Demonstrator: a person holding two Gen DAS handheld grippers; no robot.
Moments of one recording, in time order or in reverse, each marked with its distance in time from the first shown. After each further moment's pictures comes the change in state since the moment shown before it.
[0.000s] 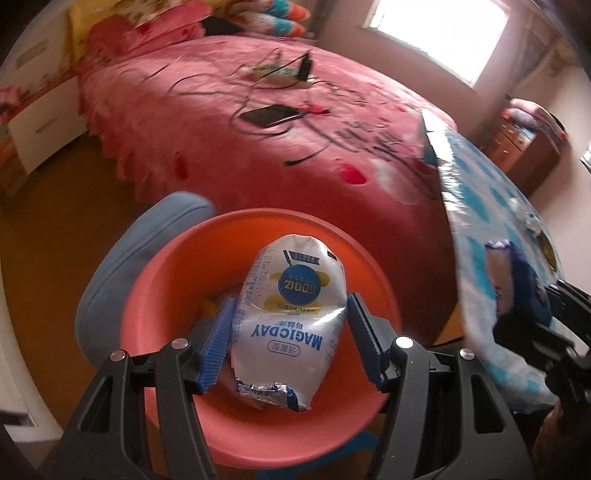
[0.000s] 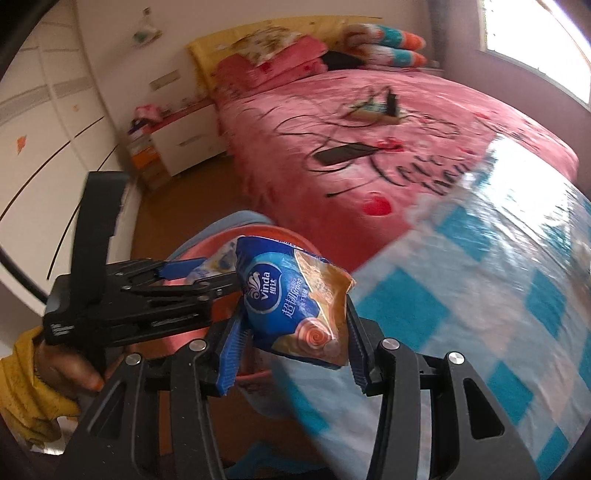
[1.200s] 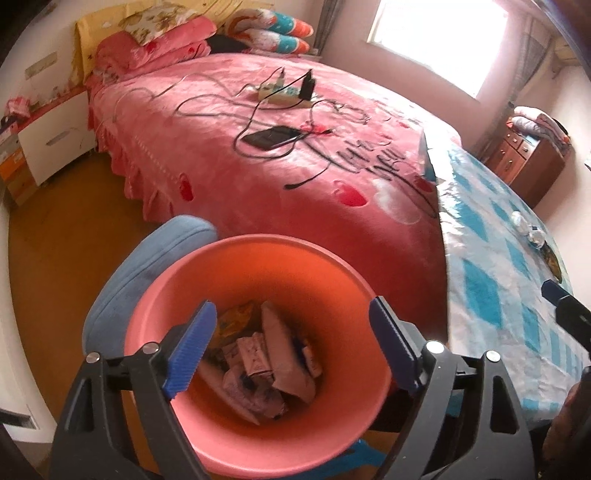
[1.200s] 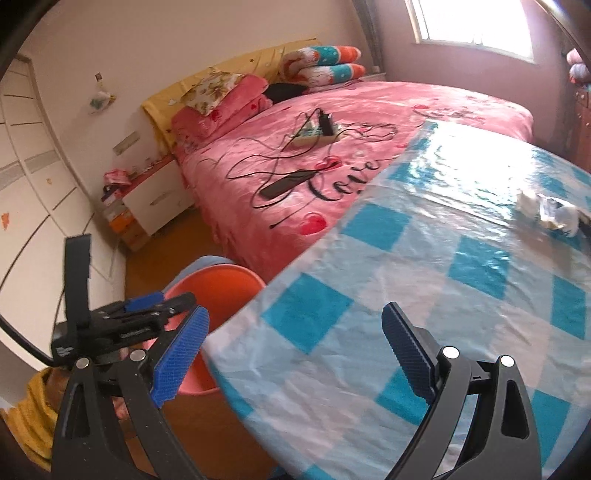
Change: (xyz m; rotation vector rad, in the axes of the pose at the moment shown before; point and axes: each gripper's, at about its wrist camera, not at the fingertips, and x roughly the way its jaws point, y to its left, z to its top) left arm -0.012 -0.022 0.008 0.023 -0.089 0.032; right arm -0.056 -0.077 -0.030 0.250 -0.163 -0.088
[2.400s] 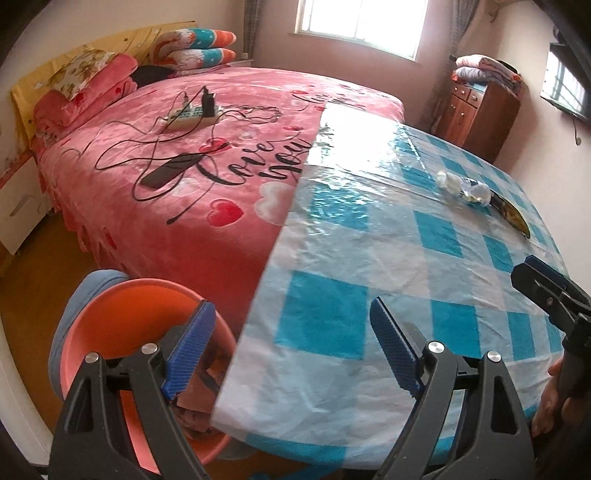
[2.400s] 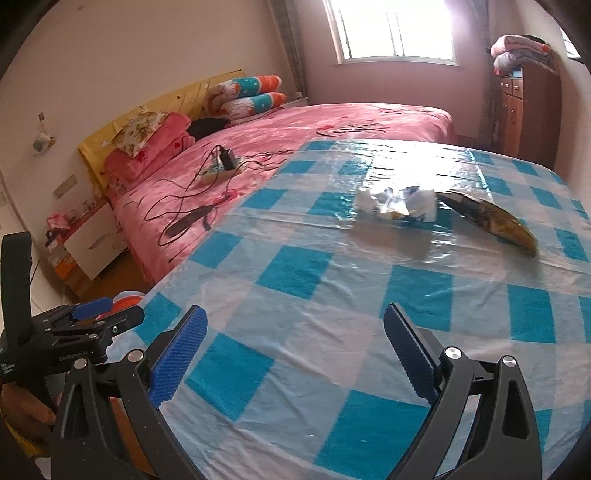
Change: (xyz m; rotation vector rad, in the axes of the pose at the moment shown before) left arm -0.003 -0.145 0.004 0.242 0.008 -0.068; right arm -0.063 -0.116 -0.021 0.136 -0.119 -0.229
